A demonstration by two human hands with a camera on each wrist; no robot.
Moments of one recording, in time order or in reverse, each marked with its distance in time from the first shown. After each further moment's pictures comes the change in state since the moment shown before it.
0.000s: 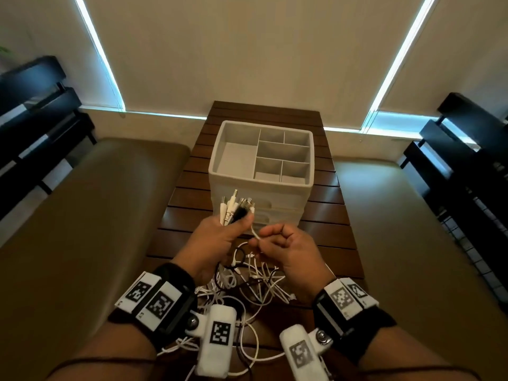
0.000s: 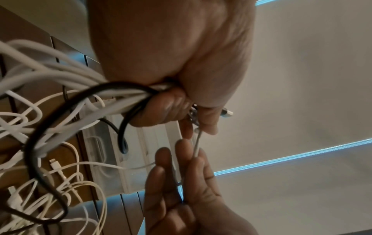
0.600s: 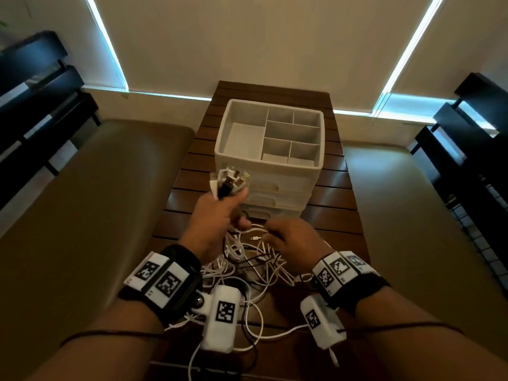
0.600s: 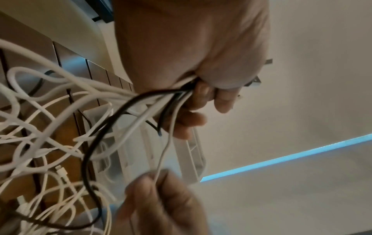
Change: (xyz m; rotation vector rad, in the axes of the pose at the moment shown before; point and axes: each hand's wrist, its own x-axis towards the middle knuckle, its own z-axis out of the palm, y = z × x) left_hand 0.003 -0.003 -0.004 -0.117 0.119 0.139; right_hand 0.034 0.021 -0.026 -1.353 -0.255 -0.287
